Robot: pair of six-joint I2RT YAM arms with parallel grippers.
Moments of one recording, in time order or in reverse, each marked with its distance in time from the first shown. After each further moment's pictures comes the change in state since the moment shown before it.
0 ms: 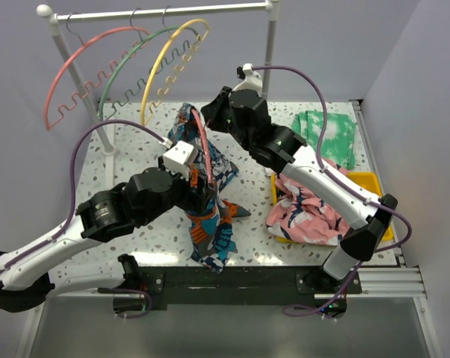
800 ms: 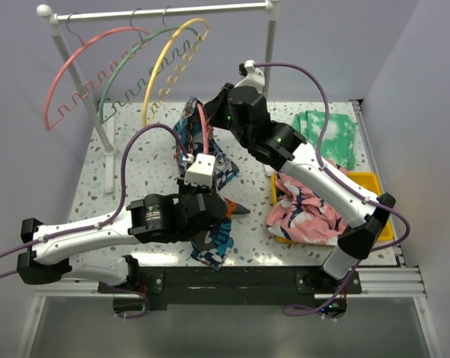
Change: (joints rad) left arm -0.245 0.257 0.059 -0.197 -0.594 -0.320; right arm 0.000 0.030 0.061 -0.048 0.068 -0.005
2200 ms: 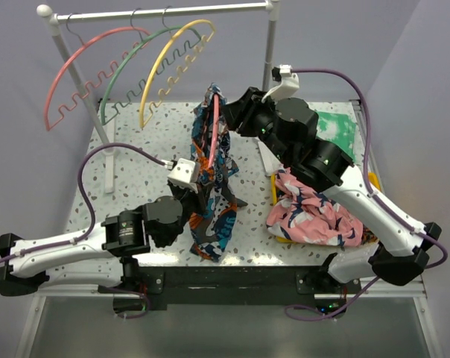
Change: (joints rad) left arm 0.008 -0.288 -0.331 0.686 0.141 0.367; right arm 0.011 -0.295 -0.186 0.038 -0.072 -0.137
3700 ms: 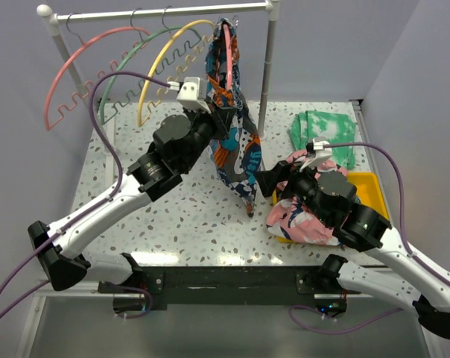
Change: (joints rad) left arm 0.455 0.405 0.435 0.249 0.463 -0.033; right arm 0.000 -0.612 -0.746 0.027 -0.028 -0.105
